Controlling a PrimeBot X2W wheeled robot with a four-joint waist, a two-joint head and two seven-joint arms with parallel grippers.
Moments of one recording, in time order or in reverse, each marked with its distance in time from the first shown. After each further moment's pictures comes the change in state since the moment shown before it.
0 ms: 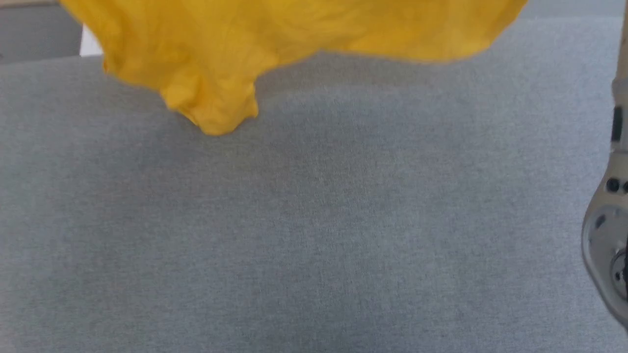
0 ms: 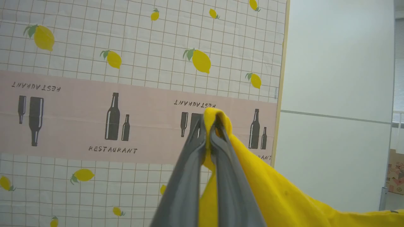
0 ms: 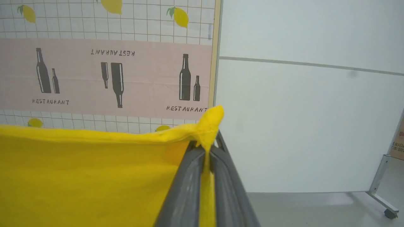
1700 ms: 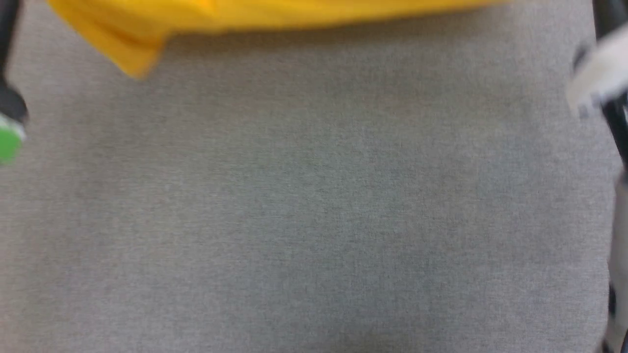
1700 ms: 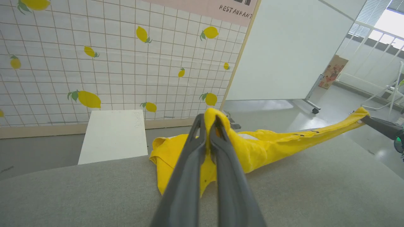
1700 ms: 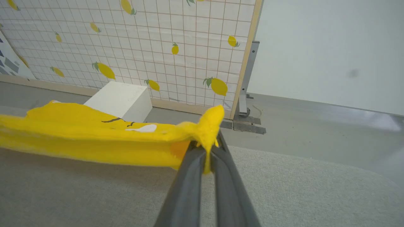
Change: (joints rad) left arm 0.757 0.434 0.022 -0.704 -0.377 -0.133 0.052; right arm 0.654 -0.118 0.121 -0.656 0.212 0.000 0.291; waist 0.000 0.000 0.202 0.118
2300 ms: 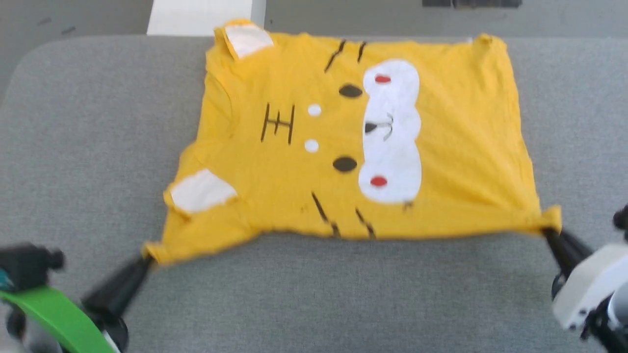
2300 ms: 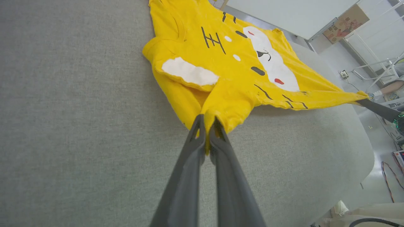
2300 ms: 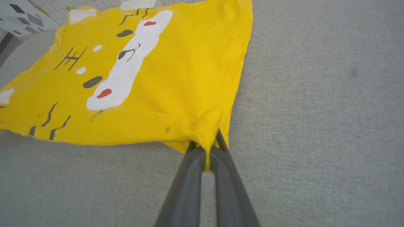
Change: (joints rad) left arm 0.624 0.087 -0.185 -0.178 -0.122 0.082 -0.054; right arm 0.725 0.004 -0.077 -0.272 0.293 0.000 0.225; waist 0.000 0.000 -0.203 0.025
